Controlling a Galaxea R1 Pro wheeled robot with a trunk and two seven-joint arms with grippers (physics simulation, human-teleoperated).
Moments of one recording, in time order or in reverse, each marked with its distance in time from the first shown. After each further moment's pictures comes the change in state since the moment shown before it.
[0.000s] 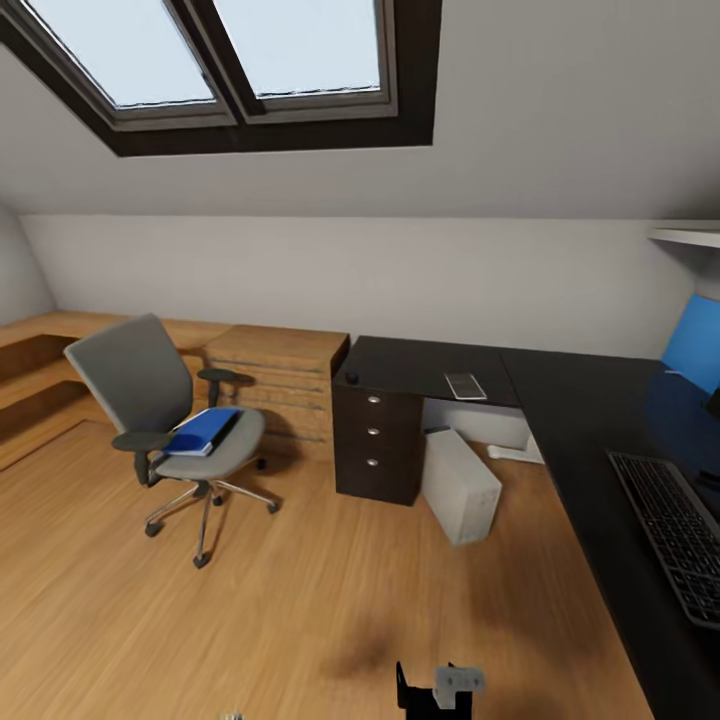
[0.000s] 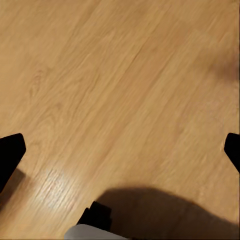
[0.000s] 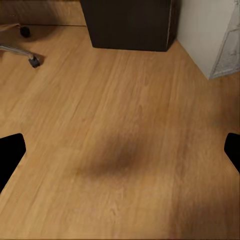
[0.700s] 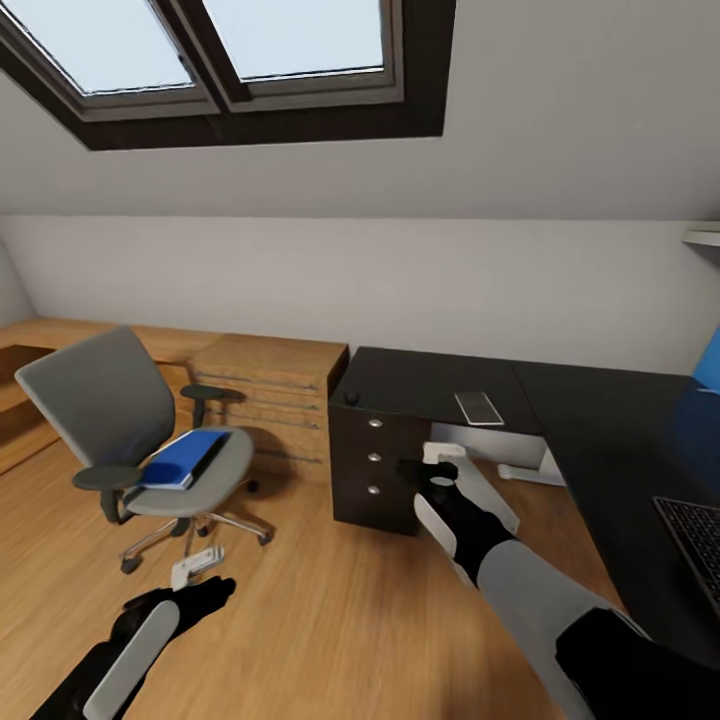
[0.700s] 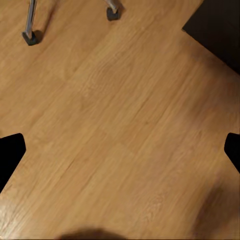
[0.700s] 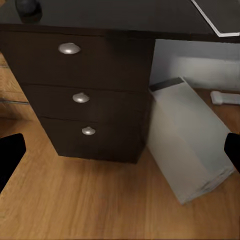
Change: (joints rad) left arm -0.012 0.187 0.560 -0.871 -0.117 0.746 0.177; right arm -0.565 -0.026 -0.054 -0.287 -0.035 0.740 -0.274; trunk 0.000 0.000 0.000
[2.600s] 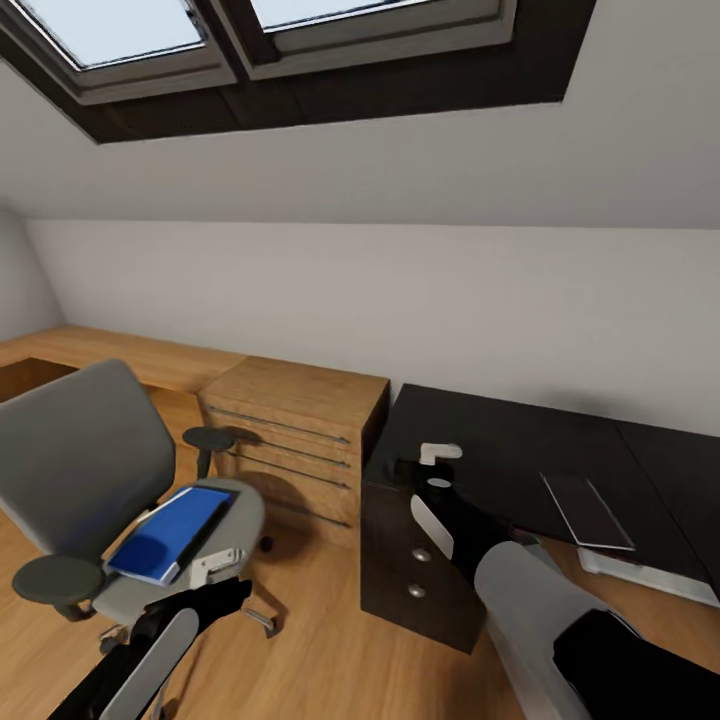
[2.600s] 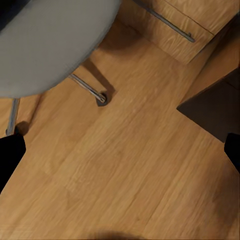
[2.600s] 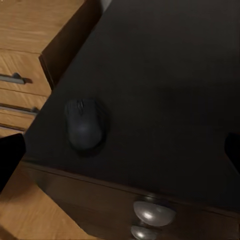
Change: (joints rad) left arm 0.000 -0.005 -0.108 -0.042 -0.056 -0.019 0.007; right arm 0.003 0.009 0.002 0.002 -0.008 -0.011 0.000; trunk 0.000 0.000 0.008
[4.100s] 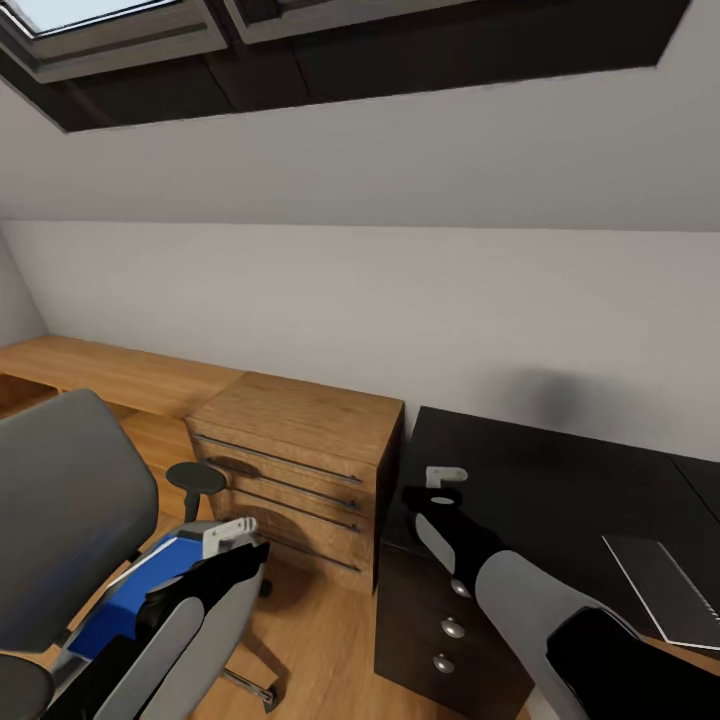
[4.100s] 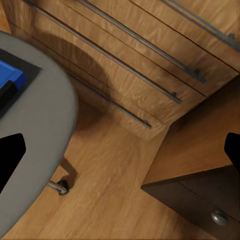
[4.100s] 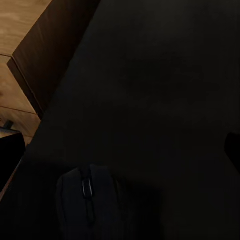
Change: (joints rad) left arm 0.000 0.006 -0.036 -0.181 0.013 -0.078 -0.001; right arm 0.003 0.007 0.002 0.143 -0.002 0.012 0.005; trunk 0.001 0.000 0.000
